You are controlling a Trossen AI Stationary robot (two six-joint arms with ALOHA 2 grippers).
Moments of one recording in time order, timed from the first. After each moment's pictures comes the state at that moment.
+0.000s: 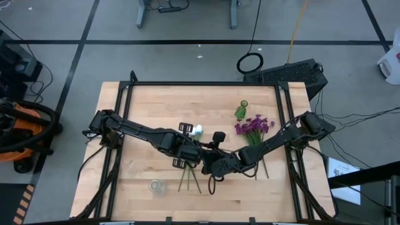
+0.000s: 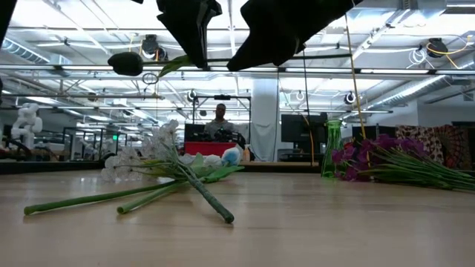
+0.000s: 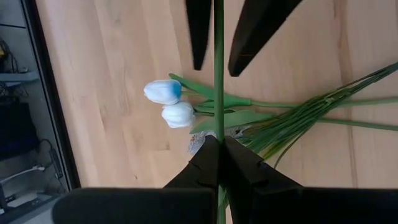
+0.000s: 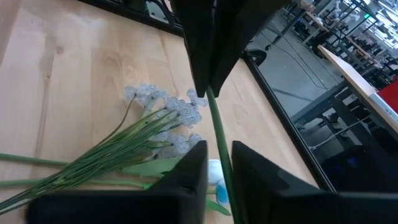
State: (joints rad) left arm -0.28 1.87 1.73 -1.23 -0.40 -0.02; right arm 0.39 1.82 1.17 0.03 0.89 -0.03
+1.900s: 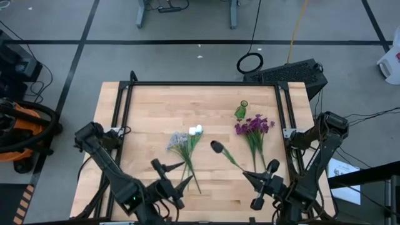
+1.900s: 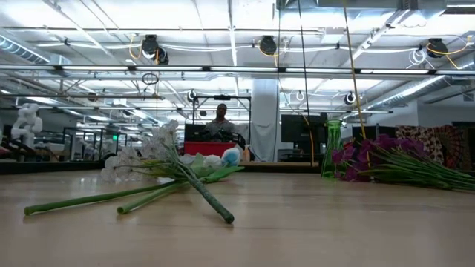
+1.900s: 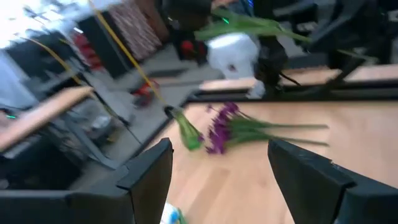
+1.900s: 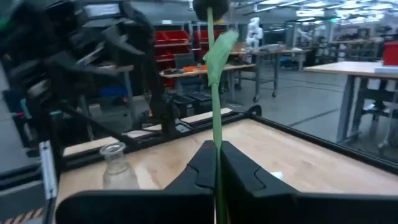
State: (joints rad) left arm -0.82 1.86 1.73 -0.84 -1.36 -0.64; right arm 1.03 1.61 1.17 -0.59 1.57 1.17
